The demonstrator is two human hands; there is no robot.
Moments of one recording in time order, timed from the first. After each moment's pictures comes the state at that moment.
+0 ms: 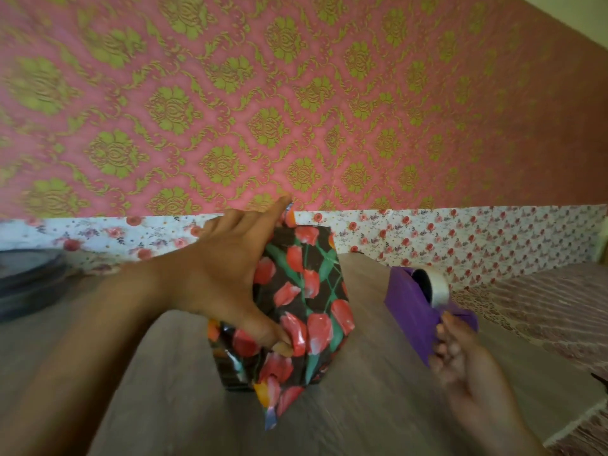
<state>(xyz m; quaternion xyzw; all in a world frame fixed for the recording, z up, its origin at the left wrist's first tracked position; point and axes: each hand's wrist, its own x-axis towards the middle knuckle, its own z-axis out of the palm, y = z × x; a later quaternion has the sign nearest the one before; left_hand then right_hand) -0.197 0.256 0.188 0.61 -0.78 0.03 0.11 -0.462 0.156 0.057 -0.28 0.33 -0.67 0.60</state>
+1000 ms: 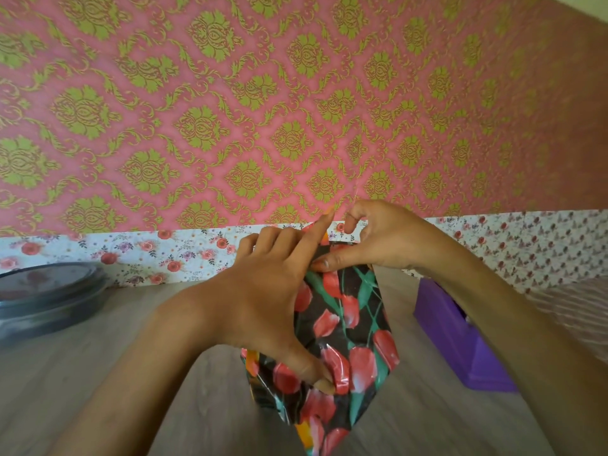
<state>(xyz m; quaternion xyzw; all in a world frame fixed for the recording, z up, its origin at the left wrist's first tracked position) -0.203 0.260 0.180 0.60 -0.79 0.08 0.10 -0.358 0.166 0.217 -0.85 0.43 -0.27 0.14</state>
